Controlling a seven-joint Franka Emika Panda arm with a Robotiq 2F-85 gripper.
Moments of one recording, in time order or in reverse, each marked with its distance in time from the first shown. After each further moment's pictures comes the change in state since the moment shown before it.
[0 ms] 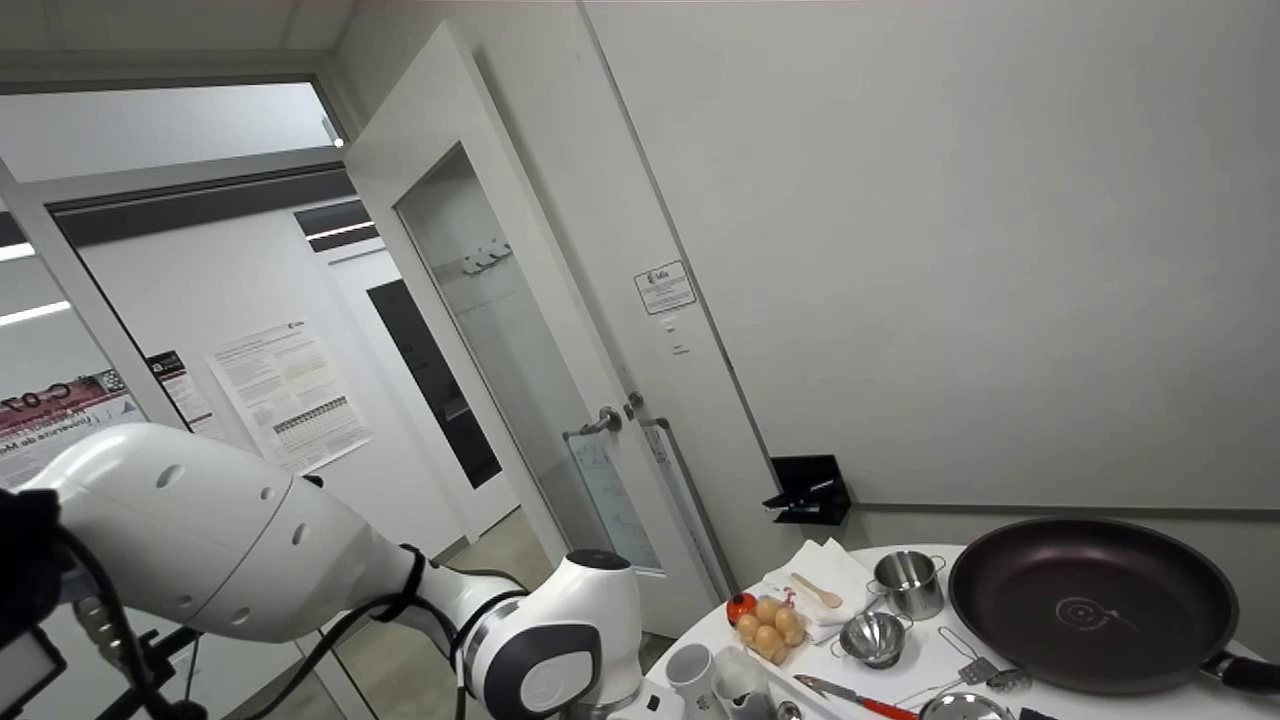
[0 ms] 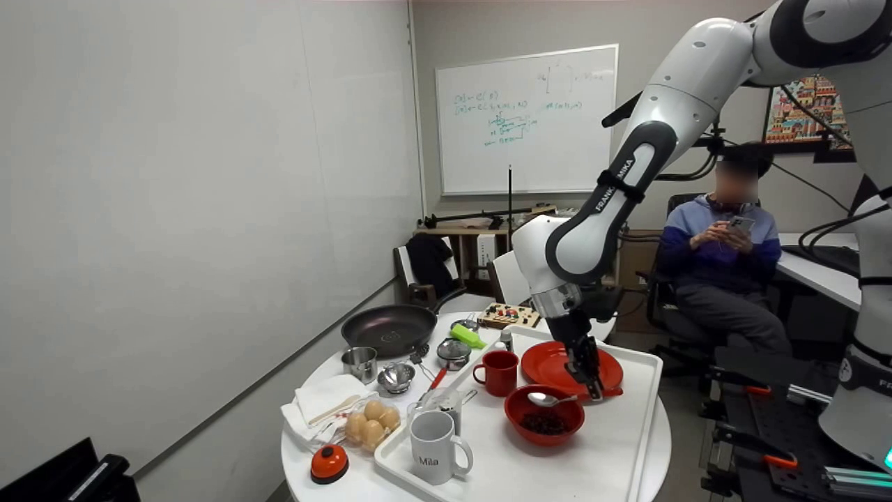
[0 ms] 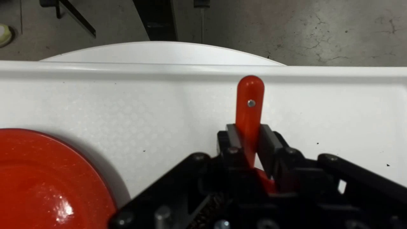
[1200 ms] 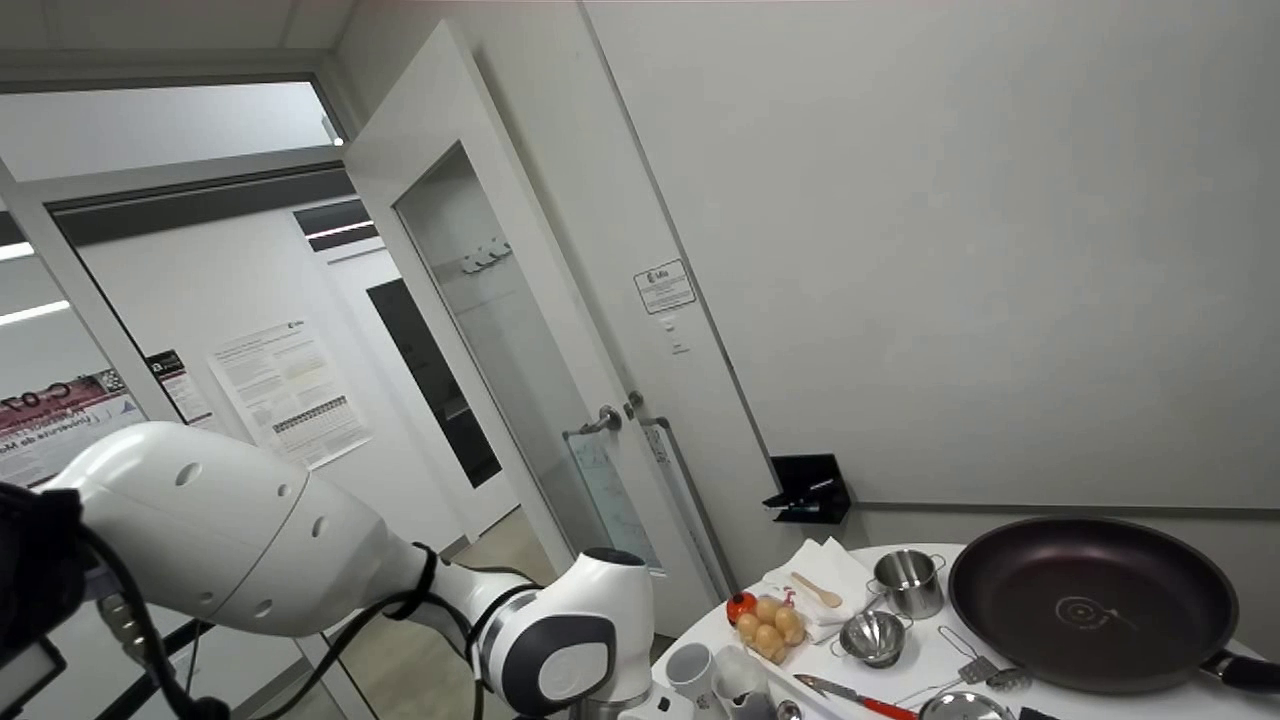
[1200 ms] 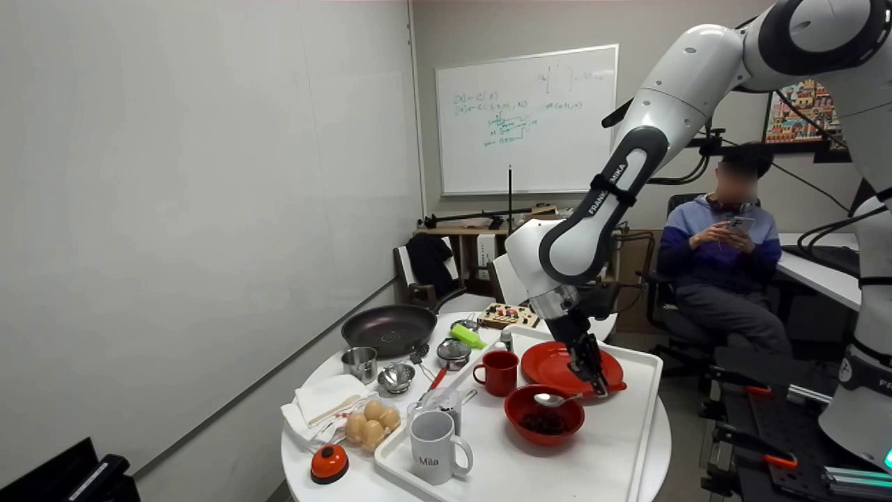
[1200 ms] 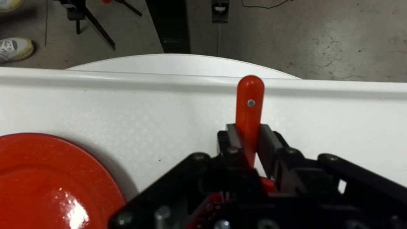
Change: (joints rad) arm 0.000 0.032 -0.015 0.050 -0.051 -0.095 0.000
